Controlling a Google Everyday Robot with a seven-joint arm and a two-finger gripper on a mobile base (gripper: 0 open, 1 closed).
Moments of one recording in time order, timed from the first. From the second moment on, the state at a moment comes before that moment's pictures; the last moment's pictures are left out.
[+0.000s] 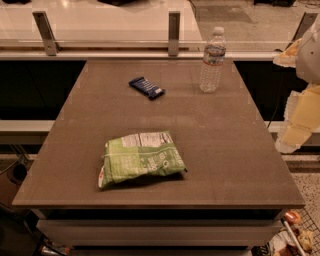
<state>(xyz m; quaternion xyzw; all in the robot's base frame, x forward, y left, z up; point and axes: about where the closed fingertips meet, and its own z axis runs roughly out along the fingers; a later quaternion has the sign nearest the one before) 0.438 -0.212 0.991 -0.60 0.78 -0.05 0.18</state>
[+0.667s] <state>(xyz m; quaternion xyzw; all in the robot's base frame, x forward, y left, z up) 0.447 -0.221 0.998 -0.58 0.78 -0.04 0.22</state>
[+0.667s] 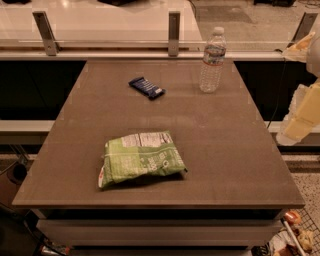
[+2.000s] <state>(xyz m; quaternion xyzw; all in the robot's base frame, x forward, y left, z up) 0.558 -0.262 1.001 -0.40 0.77 0.03 0.49</state>
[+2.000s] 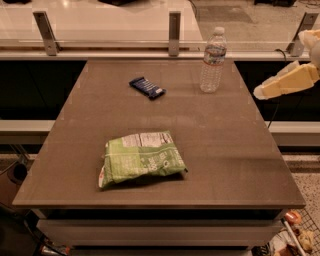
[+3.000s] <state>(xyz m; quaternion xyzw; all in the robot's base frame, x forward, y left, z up) 0.637 -0.253 0.969 -0.34 0.76 0.14 0.54</state>
